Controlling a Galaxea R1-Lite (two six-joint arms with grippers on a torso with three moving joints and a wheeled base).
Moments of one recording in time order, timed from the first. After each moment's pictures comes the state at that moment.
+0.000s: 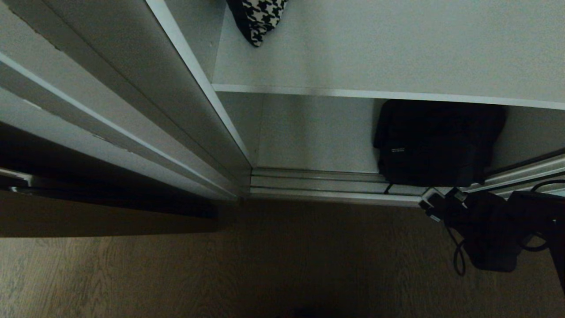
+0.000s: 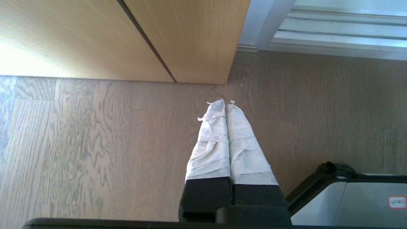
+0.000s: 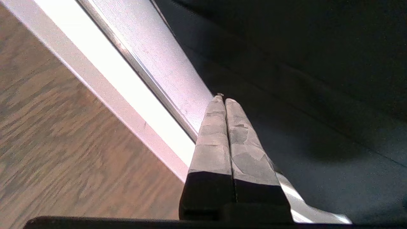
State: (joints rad) left arm 0.00 0.00 0.00 0.00 0.00 0.00; right arm -0.20 2.61 -1.13 -1.49 0.23 -0.95
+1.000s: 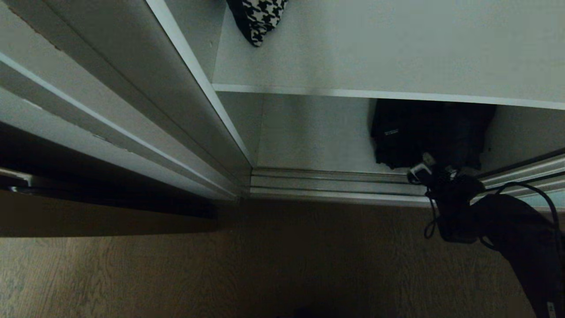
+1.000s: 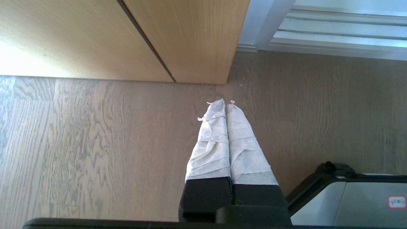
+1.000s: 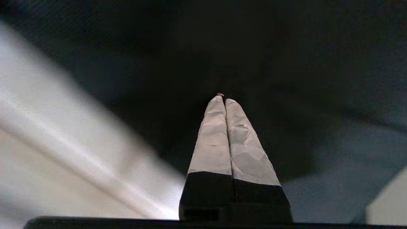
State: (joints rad) left arm 0.00 0.00 0.00 0.00 0.00 0.00; right arm -0.15 2.86 -1.82 -1.52 0.07 -0.93
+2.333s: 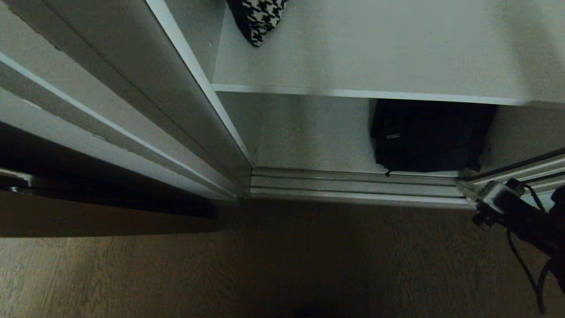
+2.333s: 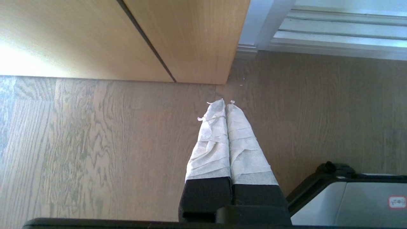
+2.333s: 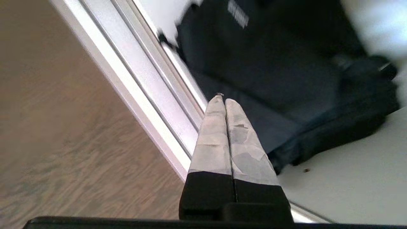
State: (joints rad) left arm 0.00 0.00 0.00 0.00 0.00 0.00; right arm -0.26 1.93 -0.42 -1.51 0.55 -0.91
